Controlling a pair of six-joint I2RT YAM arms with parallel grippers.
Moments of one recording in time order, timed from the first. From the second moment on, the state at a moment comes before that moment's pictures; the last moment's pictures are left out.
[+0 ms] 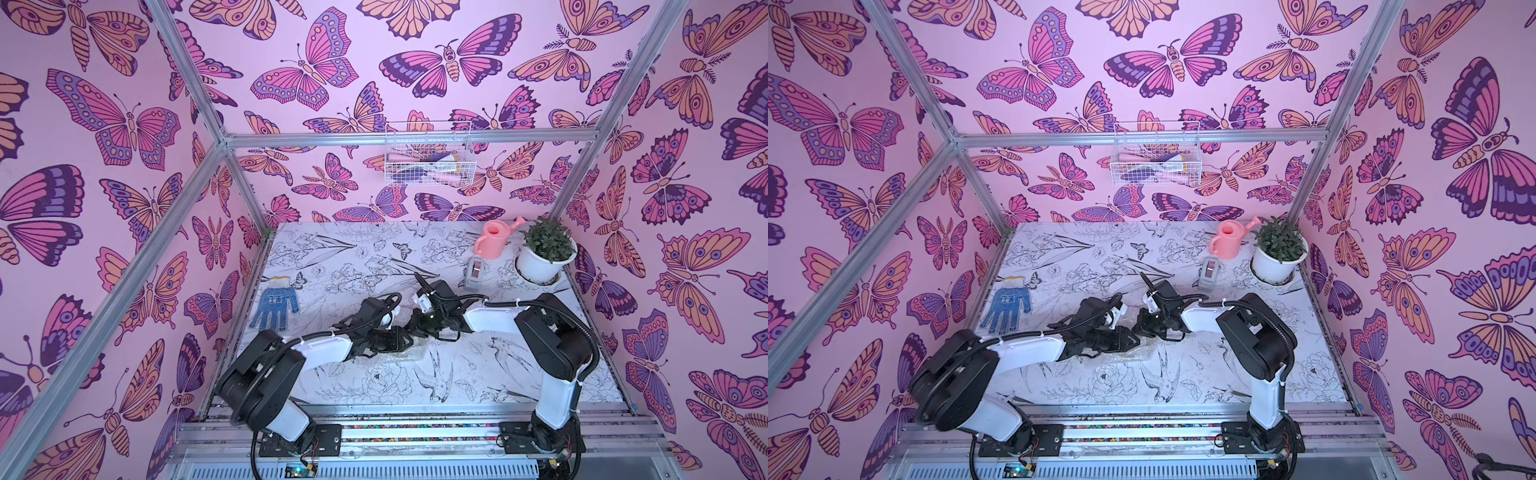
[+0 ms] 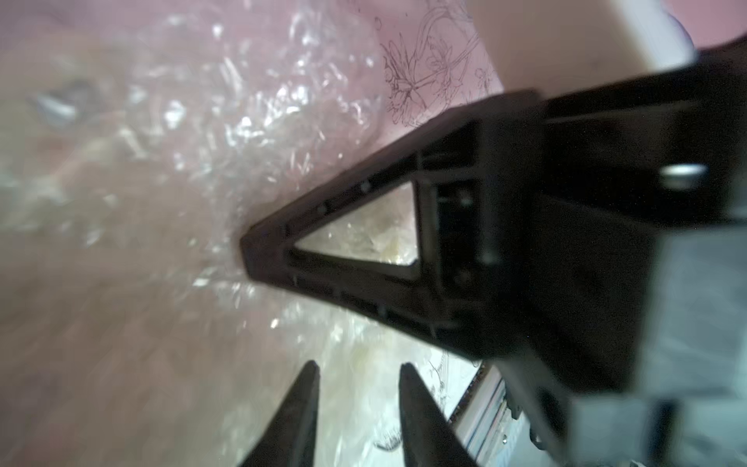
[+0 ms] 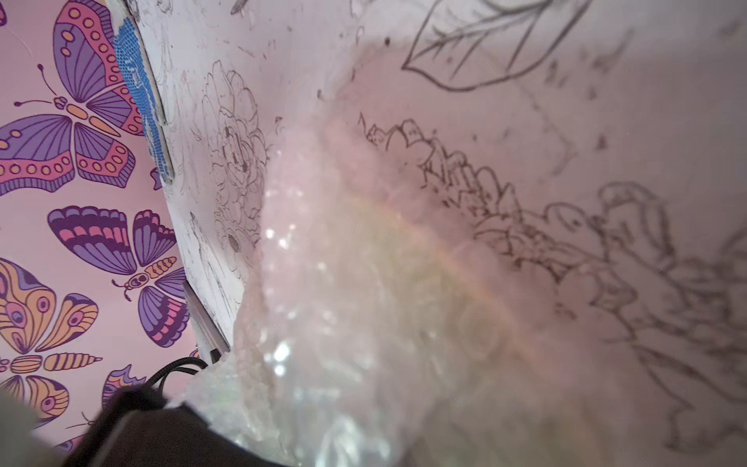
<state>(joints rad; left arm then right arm) -0.64 1.47 0.67 -0.04 0.46 -0.66 0.68 1.90 0.99 -0.03 -0.51 0.84</state>
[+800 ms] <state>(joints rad) -0.58 0.56 0.34 -0.59 0.12 -0.72 0.67 1.90 1.03 -0.11 -0.50 0.78</state>
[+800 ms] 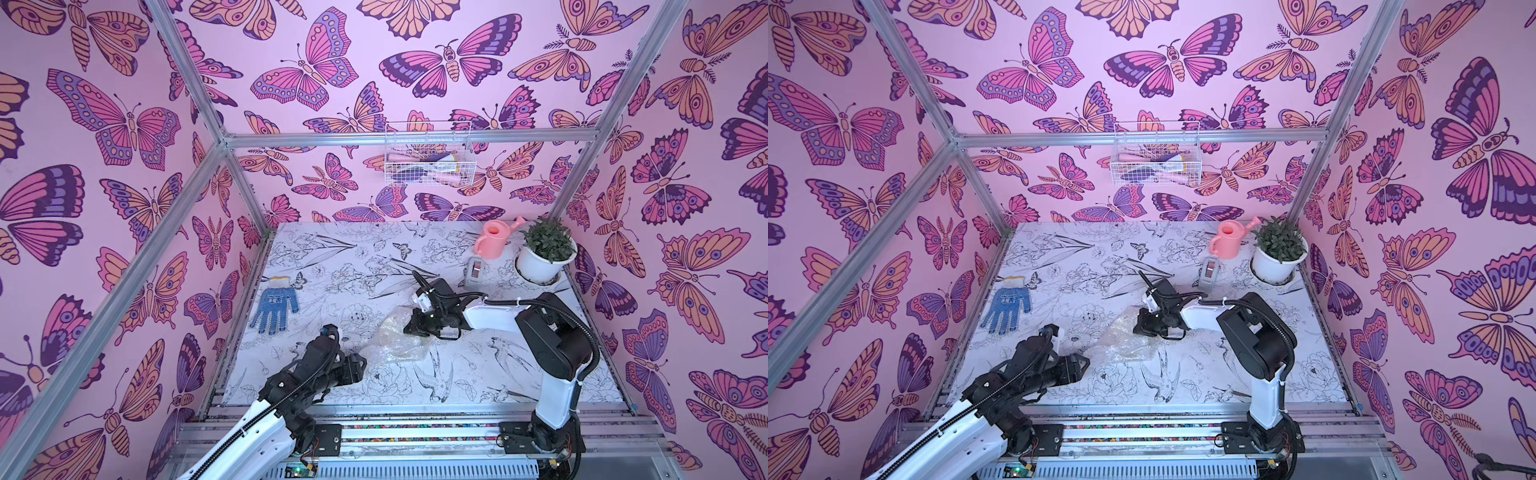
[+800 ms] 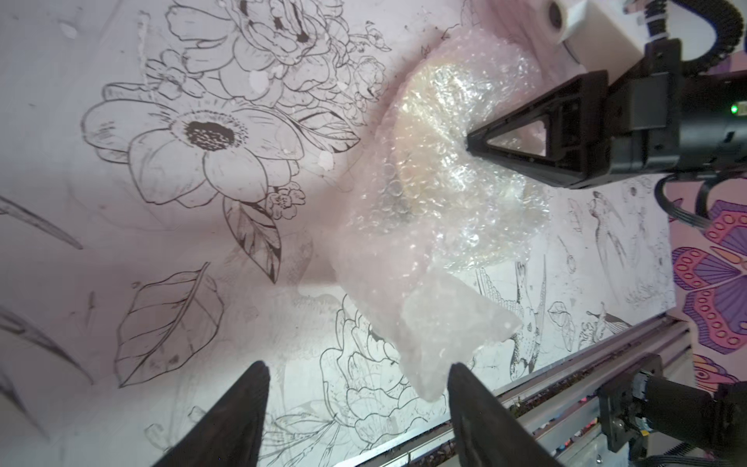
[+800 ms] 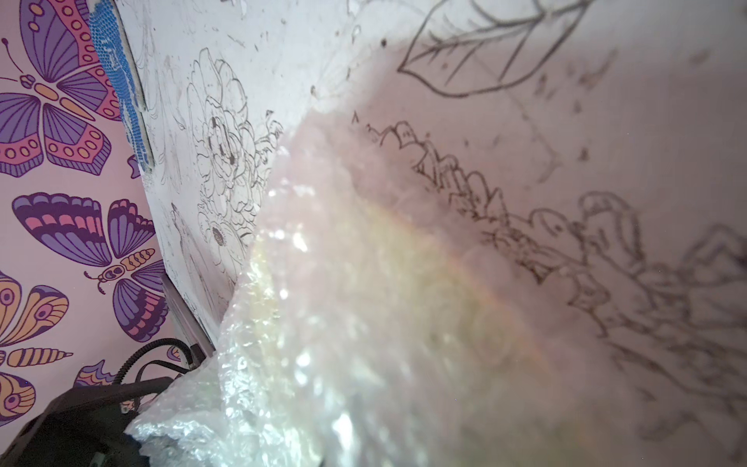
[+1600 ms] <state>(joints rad) -0.57 0.83 0.42 -0.20 0.35 -0.72 0.68 1.90 1.03 -0.11 -0.49 0.78</state>
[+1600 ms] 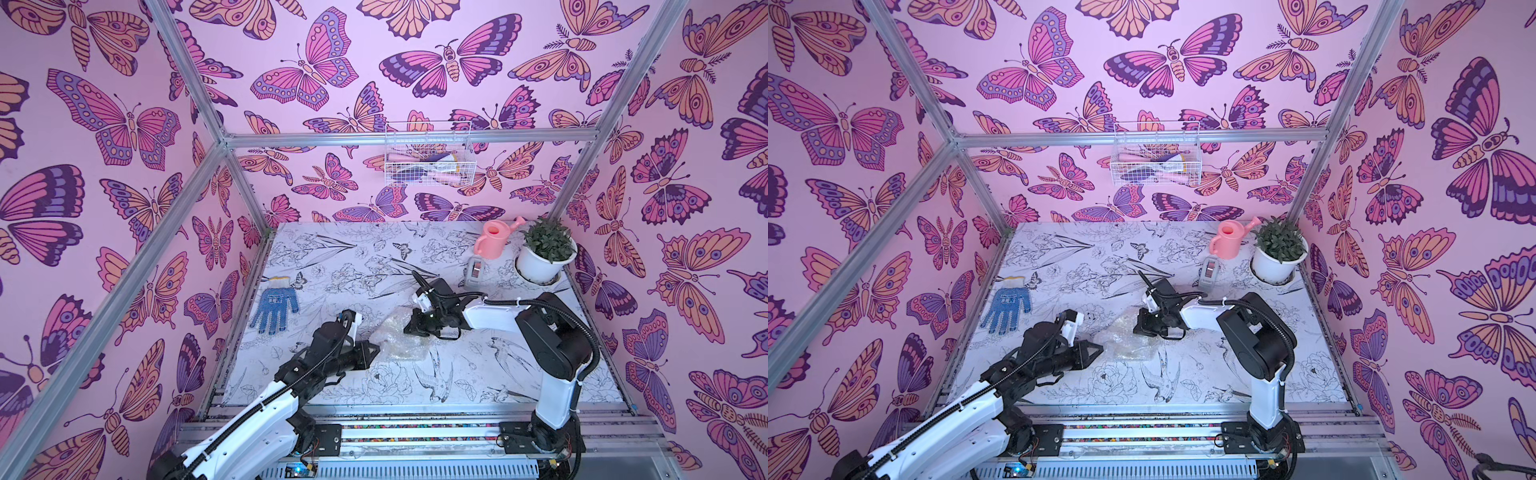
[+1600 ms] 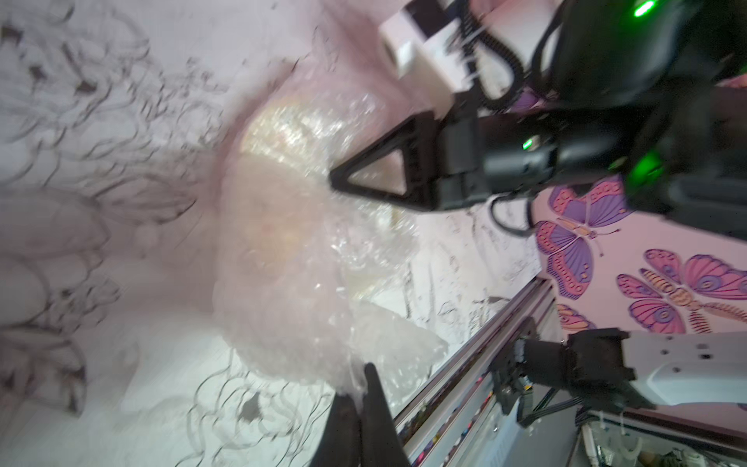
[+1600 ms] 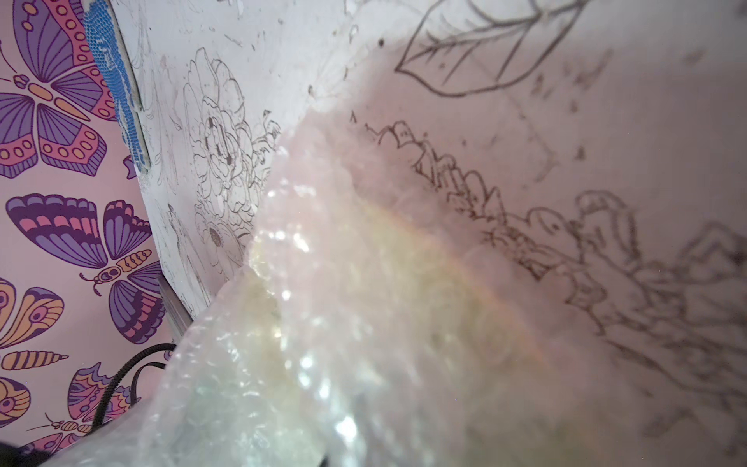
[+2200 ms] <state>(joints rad) -0.57 1.67 0.70 0.29 0.56 -0.73 0.70 1.90 1.01 -0.07 -0.47 0.79</state>
